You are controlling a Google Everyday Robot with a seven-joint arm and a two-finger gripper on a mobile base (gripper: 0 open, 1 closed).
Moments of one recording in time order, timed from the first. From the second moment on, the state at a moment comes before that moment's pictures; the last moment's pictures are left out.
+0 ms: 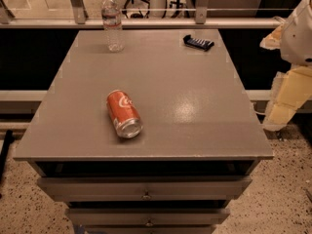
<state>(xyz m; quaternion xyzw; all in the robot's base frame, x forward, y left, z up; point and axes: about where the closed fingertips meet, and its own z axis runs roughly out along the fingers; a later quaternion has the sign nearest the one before) 0.438 -0.216 0.978 -0.60 0.78 -0.04 0.16</state>
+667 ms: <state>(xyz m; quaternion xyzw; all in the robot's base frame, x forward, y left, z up) 0.460 -0.180 0.981 -0.59 0.79 -0.02 0.17</state>
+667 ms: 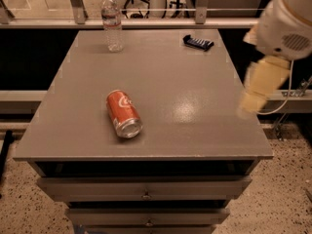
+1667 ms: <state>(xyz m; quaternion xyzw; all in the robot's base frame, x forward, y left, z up) 0.515 -0.074 0.981 -0.49 0.85 0.02 0.19</state>
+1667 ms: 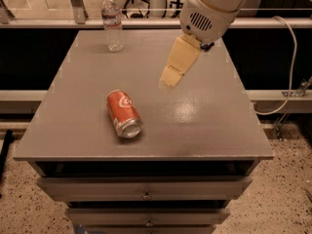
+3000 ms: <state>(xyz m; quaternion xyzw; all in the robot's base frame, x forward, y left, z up) 0.524 0.037 0.910 -0.38 0.91 0.06 0.15</state>
